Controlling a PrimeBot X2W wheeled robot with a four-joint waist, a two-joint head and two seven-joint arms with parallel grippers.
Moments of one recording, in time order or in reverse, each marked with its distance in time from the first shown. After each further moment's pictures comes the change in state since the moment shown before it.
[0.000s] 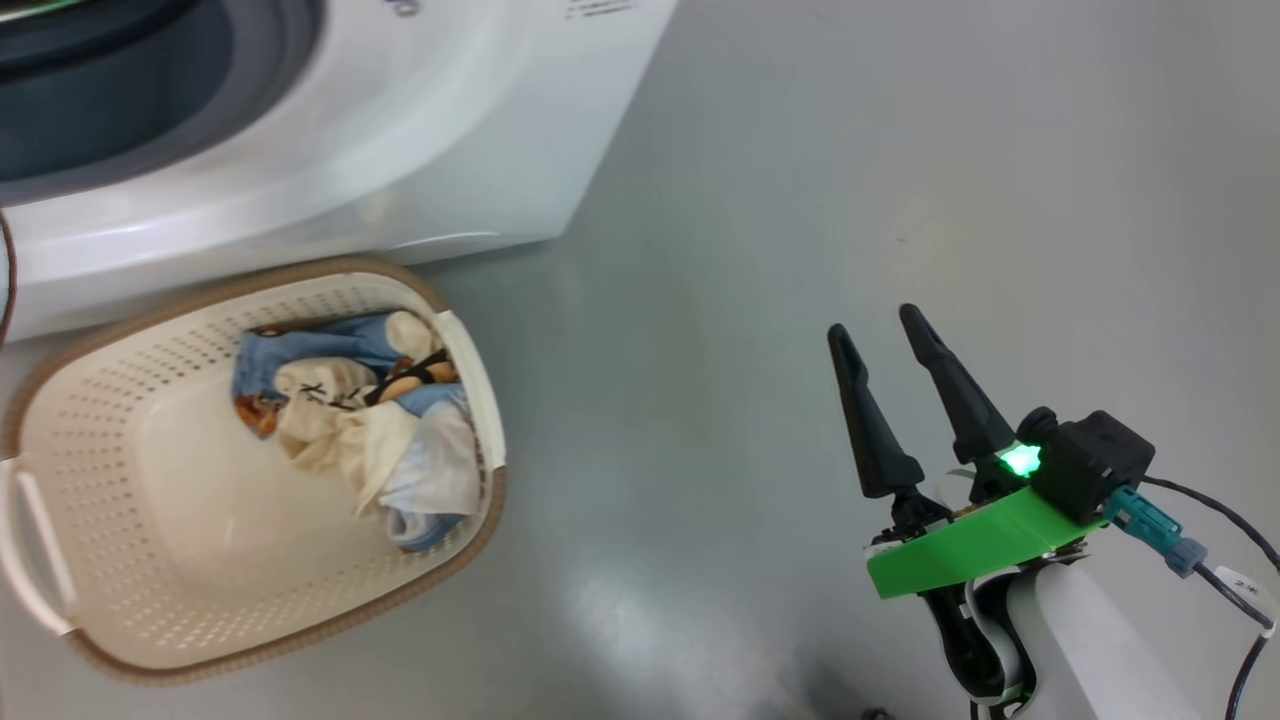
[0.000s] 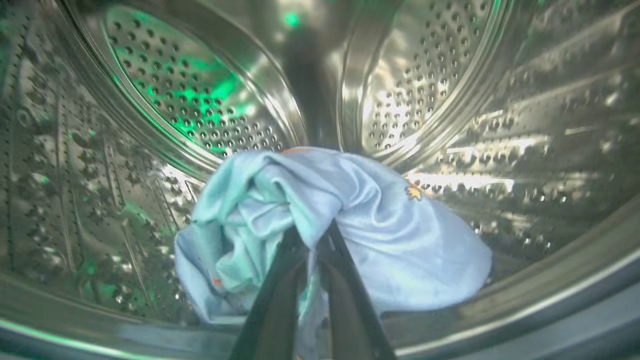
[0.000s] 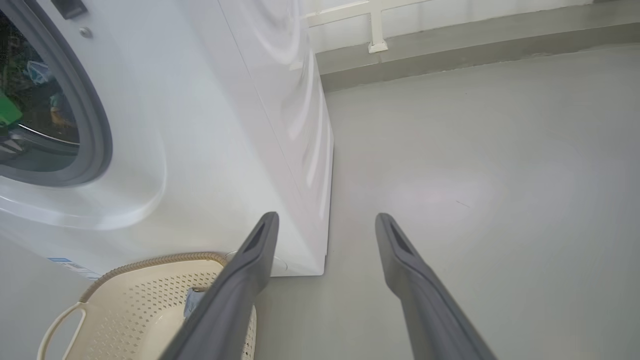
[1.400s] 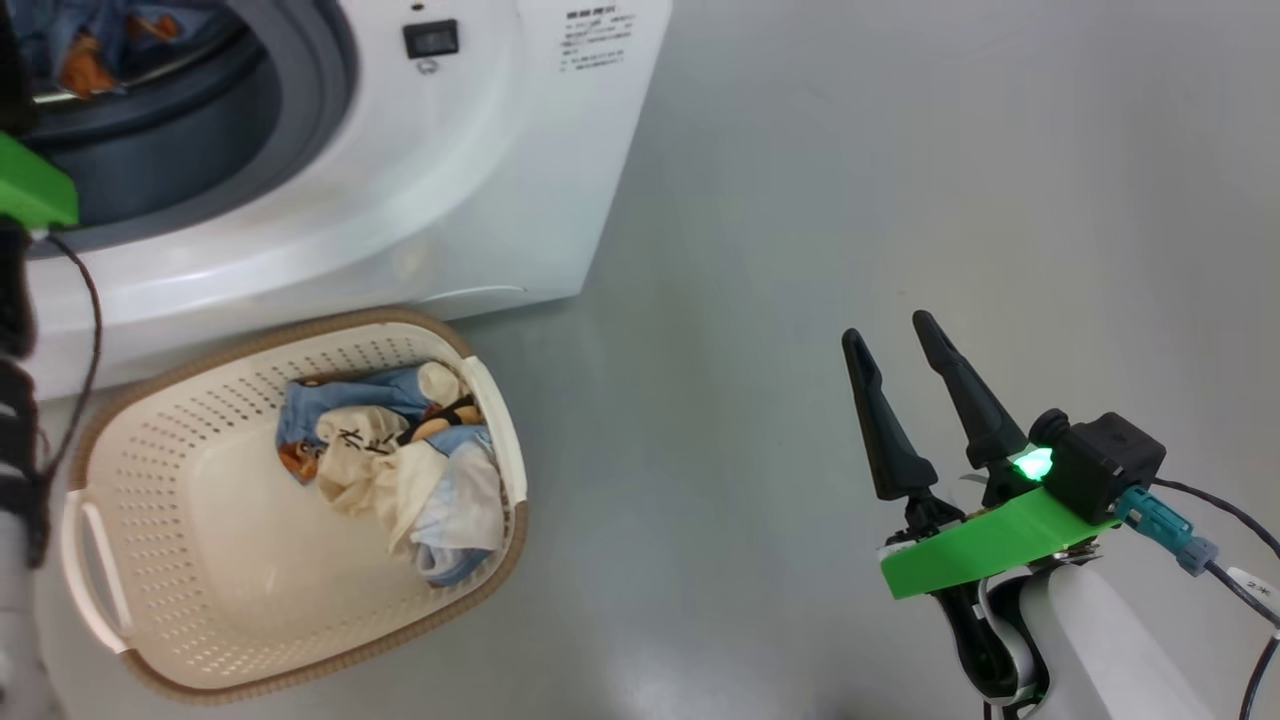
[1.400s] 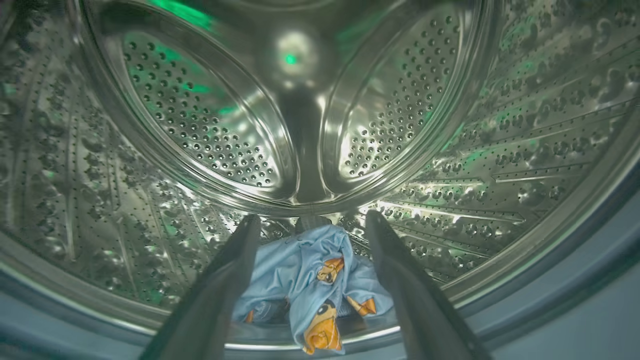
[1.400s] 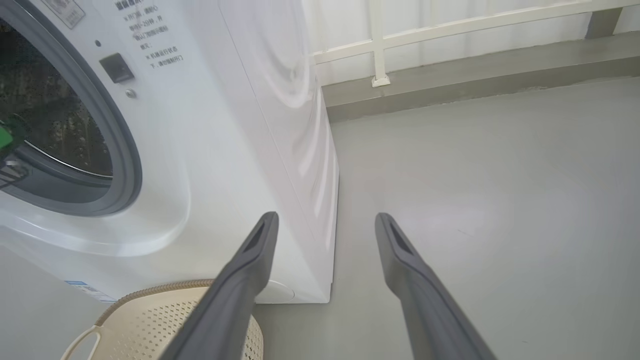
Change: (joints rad) left arm 0.103 -0.043 0.041 0.015 -0.055 -0.012 0.001; right arm -0.001 -0.016 0.002 0.015 0.024 0.001 0.000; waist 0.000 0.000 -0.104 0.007
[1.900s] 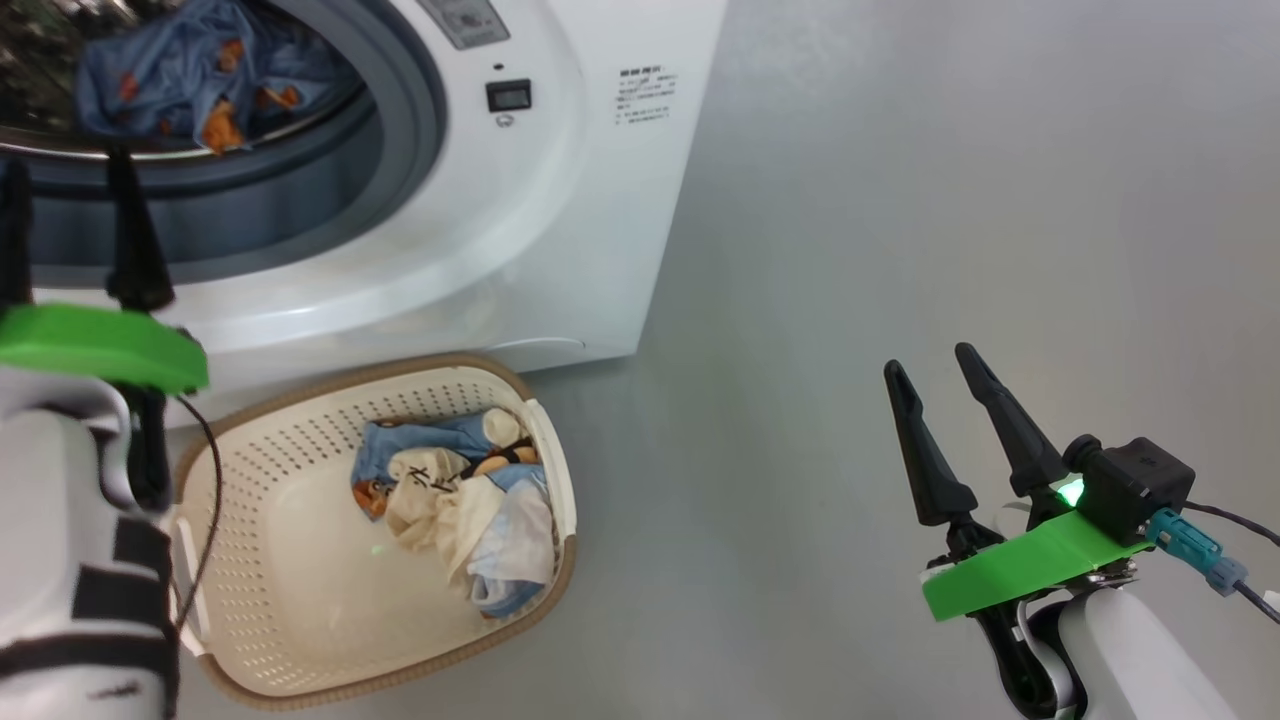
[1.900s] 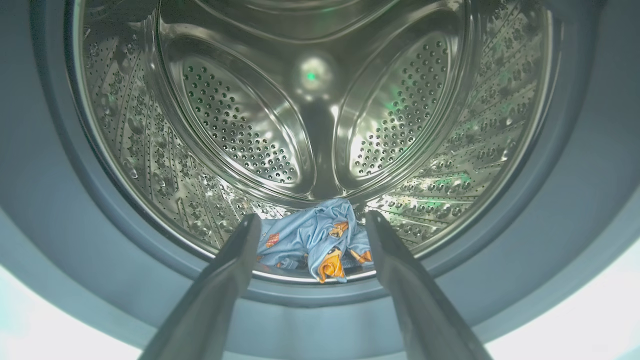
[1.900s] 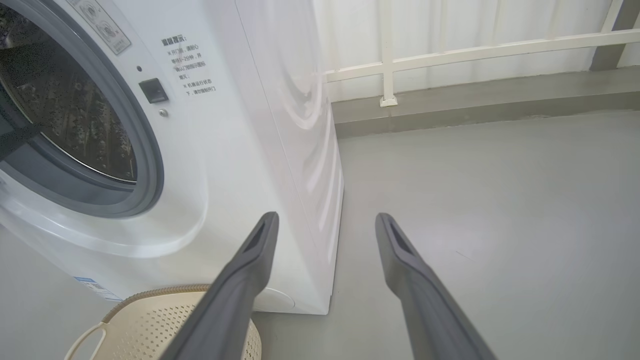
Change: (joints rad) left arm 0.354 -0.127 0.134 -0.296 0.081 -0.009 -0.001; right arm 0.045 -0.061 -0.022 0.017 -0.007 0.000 0.000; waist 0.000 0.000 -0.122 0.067
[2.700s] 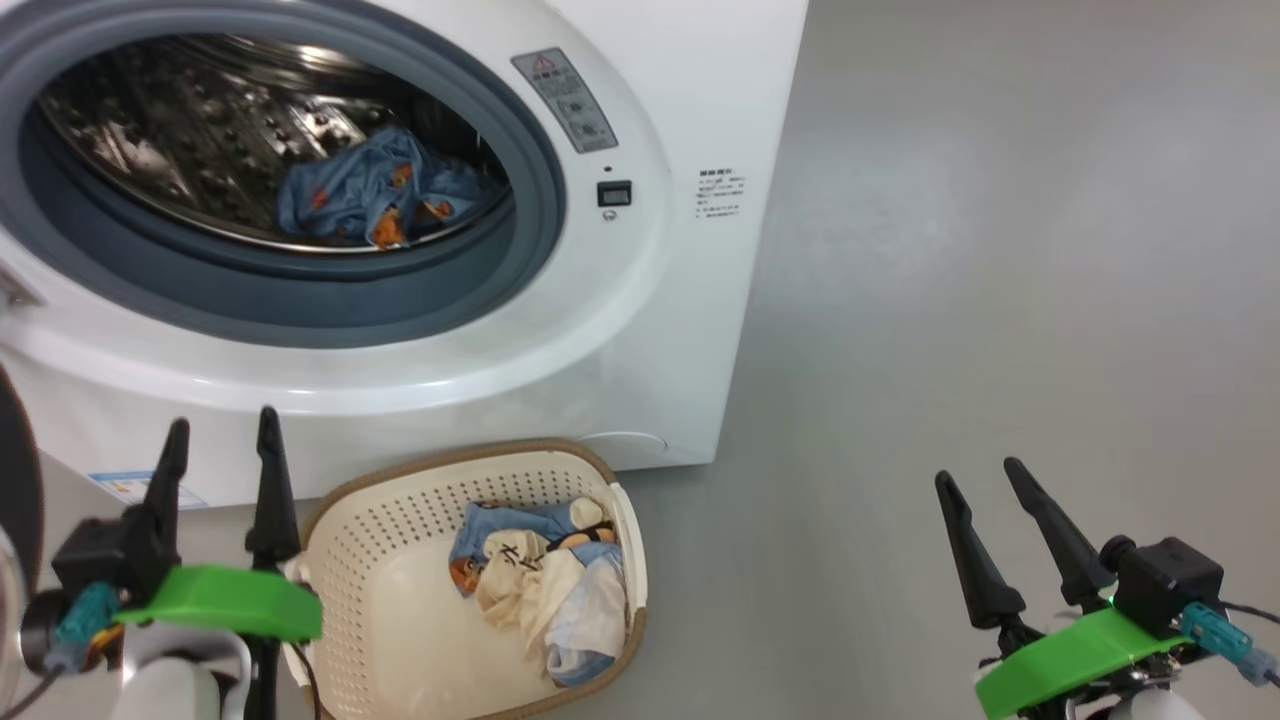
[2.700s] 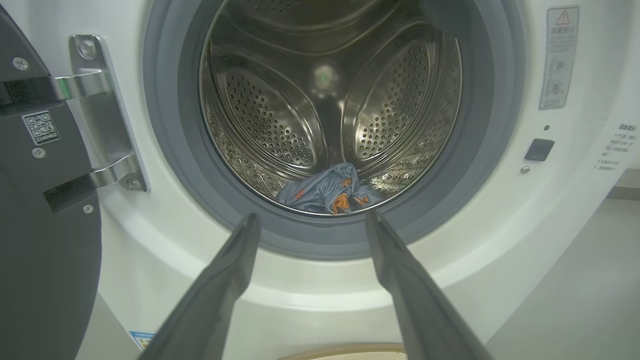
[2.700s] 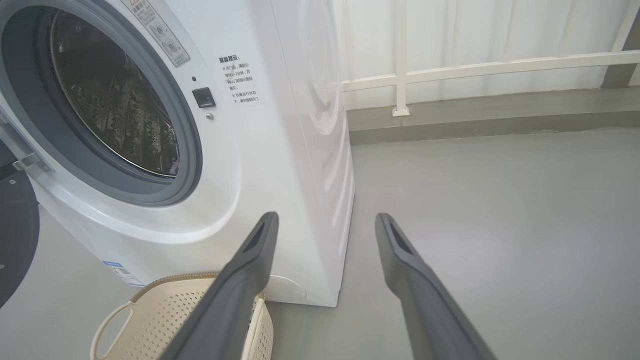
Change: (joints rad) left arm 0.448 -0.111 0.009 -0.271 0.072 -0.003 0.000; right arm 0.157 -0.057 -0.035 0.016 0.001 0.000 0.000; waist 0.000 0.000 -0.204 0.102
